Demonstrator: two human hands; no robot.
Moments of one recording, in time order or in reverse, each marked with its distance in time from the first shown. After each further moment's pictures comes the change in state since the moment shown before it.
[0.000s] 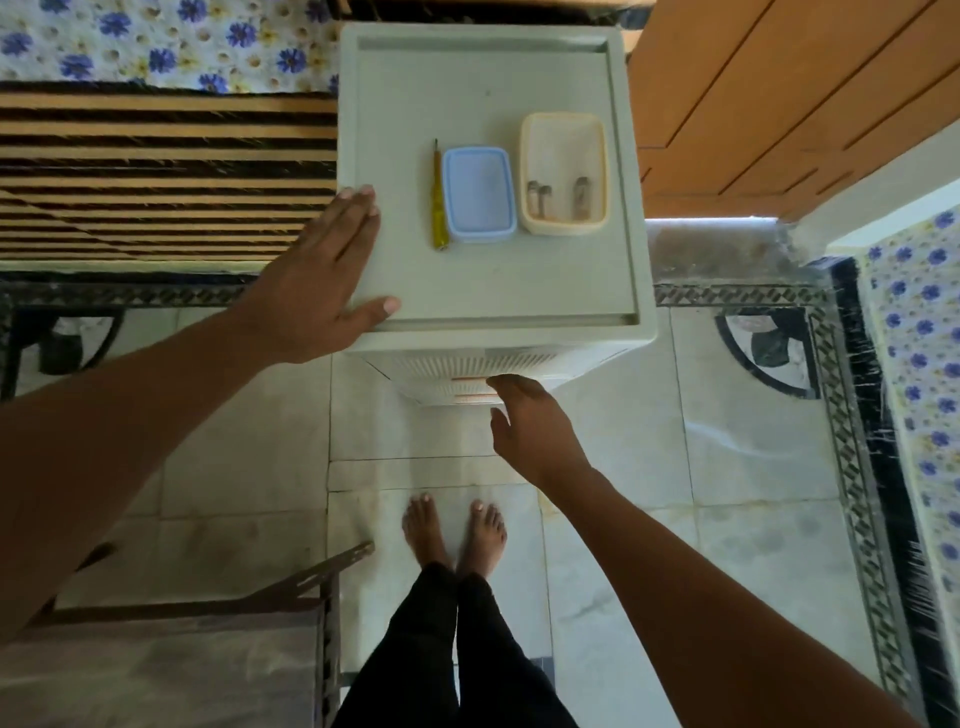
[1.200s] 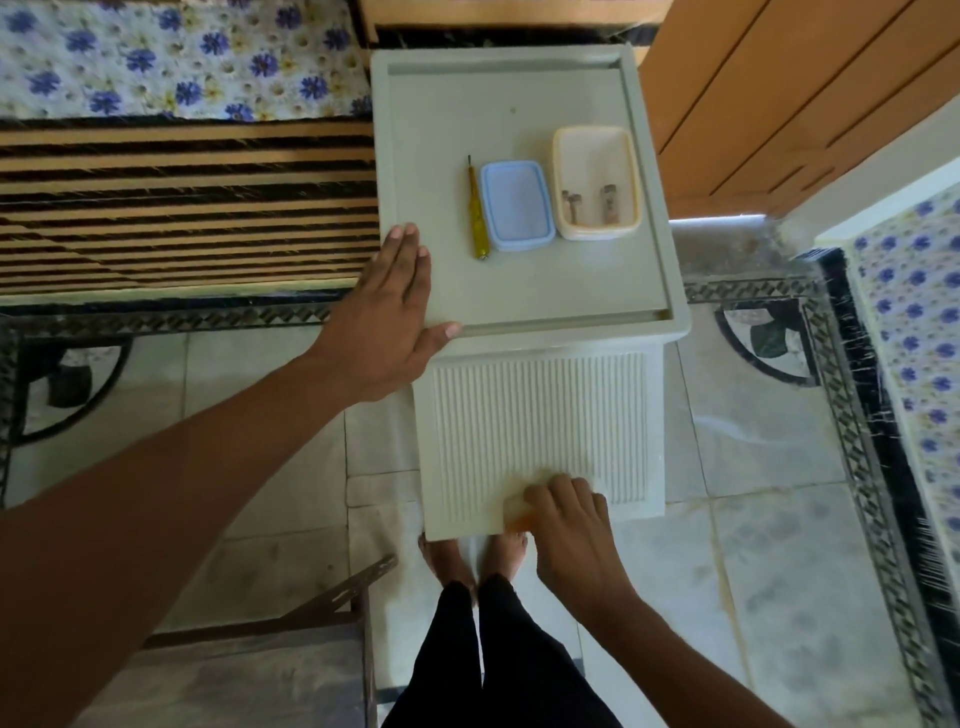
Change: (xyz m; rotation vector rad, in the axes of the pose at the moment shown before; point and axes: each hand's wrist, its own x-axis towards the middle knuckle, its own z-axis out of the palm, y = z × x) left_hand -0.015 0.023 0.004 0.095 -0.029 -0.010; right_hand -0.119 -0.033 0.049 -0.230 0.138 -0.033
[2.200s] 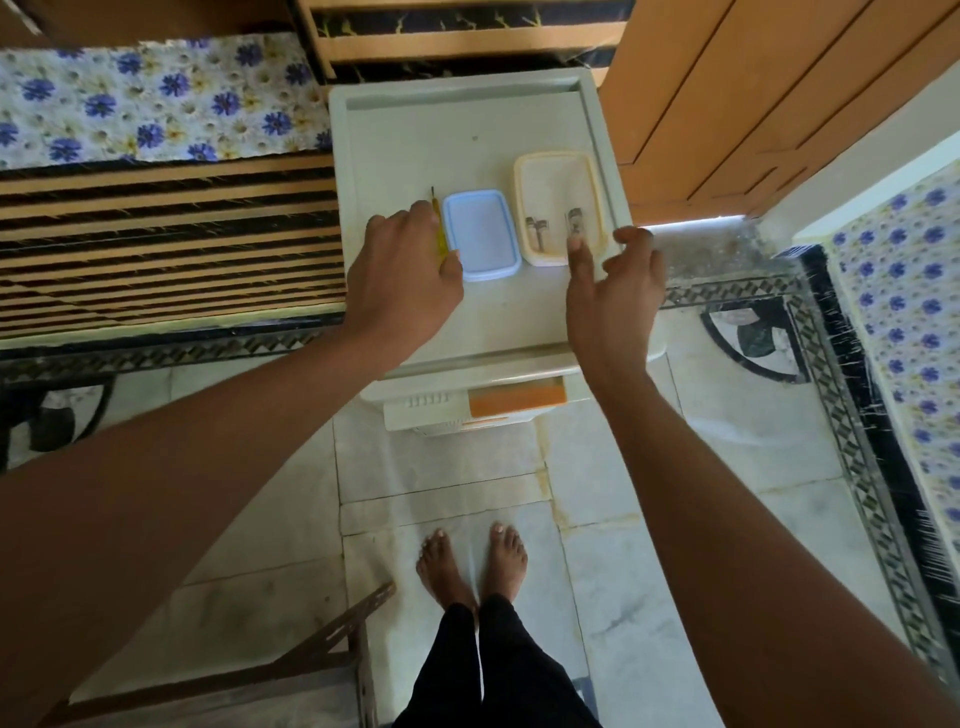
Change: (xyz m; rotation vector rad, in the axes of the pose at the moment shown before) left_hand 0.084 0.048 -0.069 -0.411 0.177 -0.407; right_hand 0.213 0.018 -0.144 0.492 0.624 0.520
